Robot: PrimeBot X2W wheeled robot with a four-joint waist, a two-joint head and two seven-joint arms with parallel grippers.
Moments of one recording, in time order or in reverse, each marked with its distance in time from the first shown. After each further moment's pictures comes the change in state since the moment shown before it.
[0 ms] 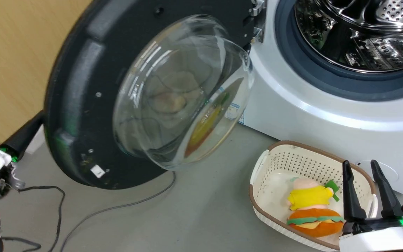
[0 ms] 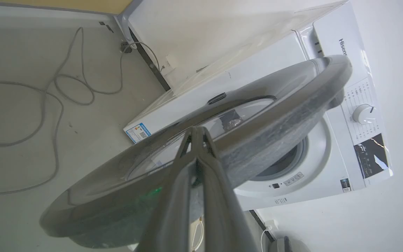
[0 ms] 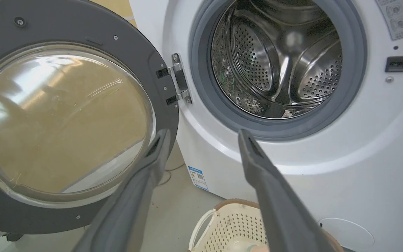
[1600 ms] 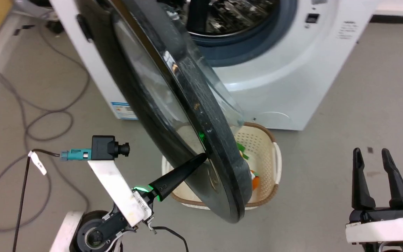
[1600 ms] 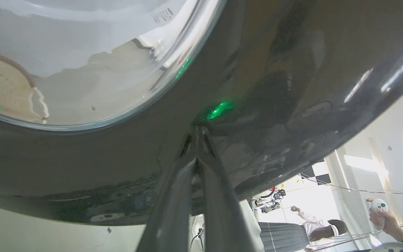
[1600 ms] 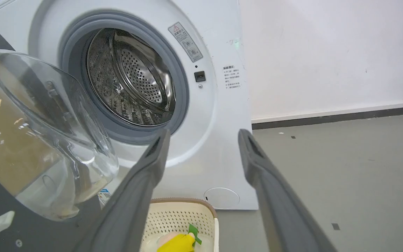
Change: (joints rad) left arm 0.191 -0.224 -0.469 -0.410 -0.122 -0.007 -0.009; right arm -0.045 0.002 -0.033 -0.005 0.032 0.000 -0.009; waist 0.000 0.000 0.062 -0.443
